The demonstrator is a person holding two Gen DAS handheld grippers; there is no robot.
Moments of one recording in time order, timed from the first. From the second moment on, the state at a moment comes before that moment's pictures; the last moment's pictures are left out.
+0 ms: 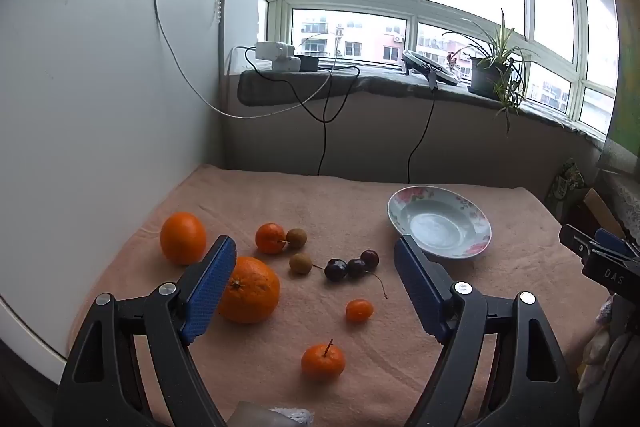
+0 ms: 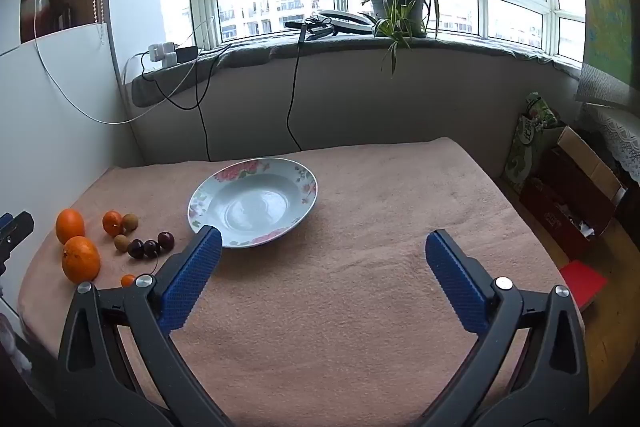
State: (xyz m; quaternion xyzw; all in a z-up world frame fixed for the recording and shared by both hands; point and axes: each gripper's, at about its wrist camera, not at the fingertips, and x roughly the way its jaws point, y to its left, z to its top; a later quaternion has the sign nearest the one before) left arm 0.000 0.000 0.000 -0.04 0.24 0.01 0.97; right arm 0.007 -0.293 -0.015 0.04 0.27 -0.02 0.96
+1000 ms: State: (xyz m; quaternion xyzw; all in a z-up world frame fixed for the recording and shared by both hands) left arm 0.002 -0.005 -0.002 -0.04 0.24 0.00 0.97; right arm 0.004 -0.292 -0.010 0.04 0.28 -0.01 0.96
